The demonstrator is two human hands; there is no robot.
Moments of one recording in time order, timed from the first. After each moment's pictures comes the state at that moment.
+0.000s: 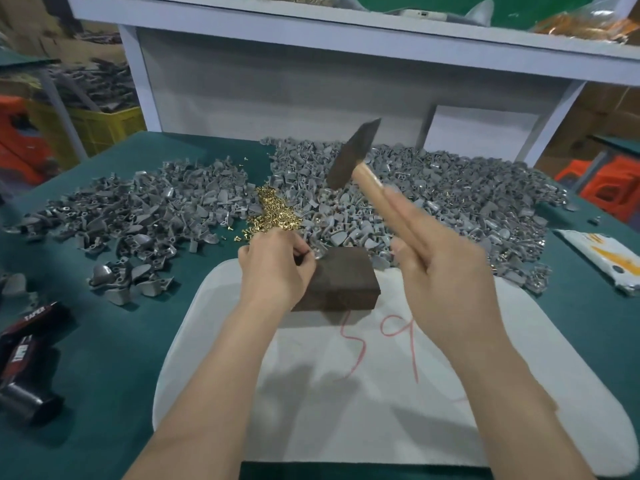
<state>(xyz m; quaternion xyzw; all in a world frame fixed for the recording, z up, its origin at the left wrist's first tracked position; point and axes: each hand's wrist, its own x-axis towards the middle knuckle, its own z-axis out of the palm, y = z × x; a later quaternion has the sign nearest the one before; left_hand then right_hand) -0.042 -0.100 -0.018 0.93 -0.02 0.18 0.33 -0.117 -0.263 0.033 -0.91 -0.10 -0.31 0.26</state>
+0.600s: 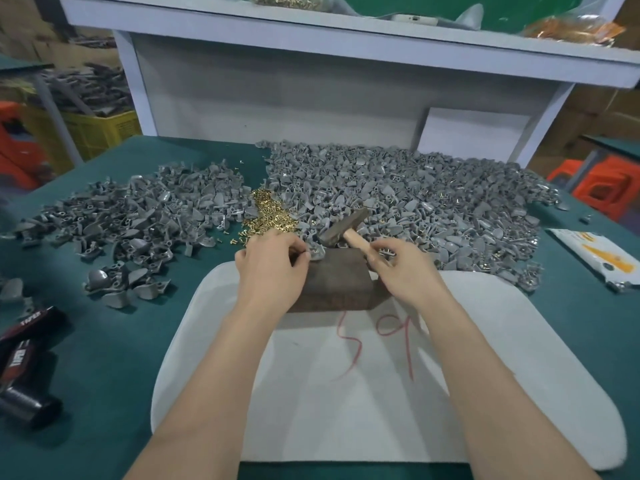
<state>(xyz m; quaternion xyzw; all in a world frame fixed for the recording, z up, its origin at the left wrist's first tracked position) -0.038 -0.100 -0.019 0.94 -0.02 0.15 0.31 -0.039 -0.287 -0.018 -0.95 0.08 -0.05 0.30</state>
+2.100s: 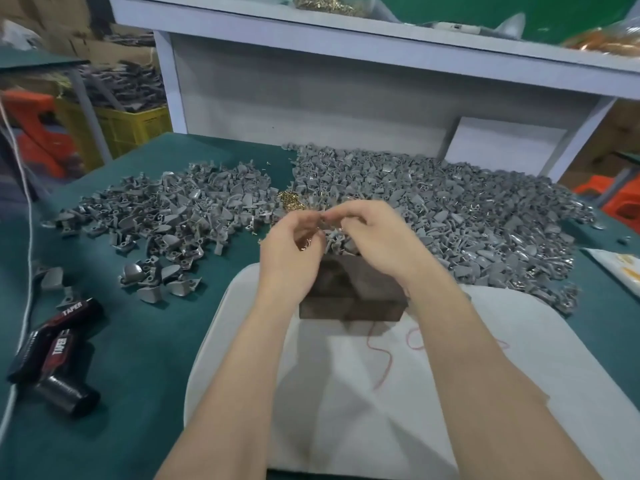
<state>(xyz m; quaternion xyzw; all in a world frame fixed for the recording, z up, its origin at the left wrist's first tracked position) -0.032 -0.085 -0.011 0.75 -0.04 0.19 0.63 -0.023 -0.208 0.037 -0.91 -0.14 -0.06 0.38</state>
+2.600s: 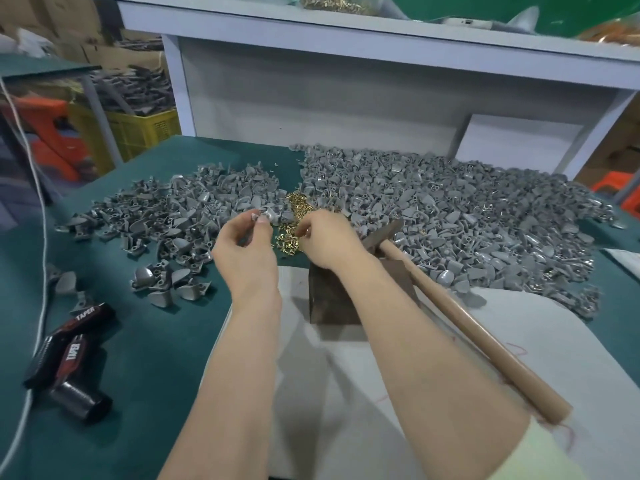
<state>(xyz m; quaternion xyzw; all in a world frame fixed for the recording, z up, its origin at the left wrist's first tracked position) -0.022 -0.056 -0.014 0.52 0.18 0.29 0.78 0.027 -0.146 0.001 -0.97 -0.11 -0.03 0.20</state>
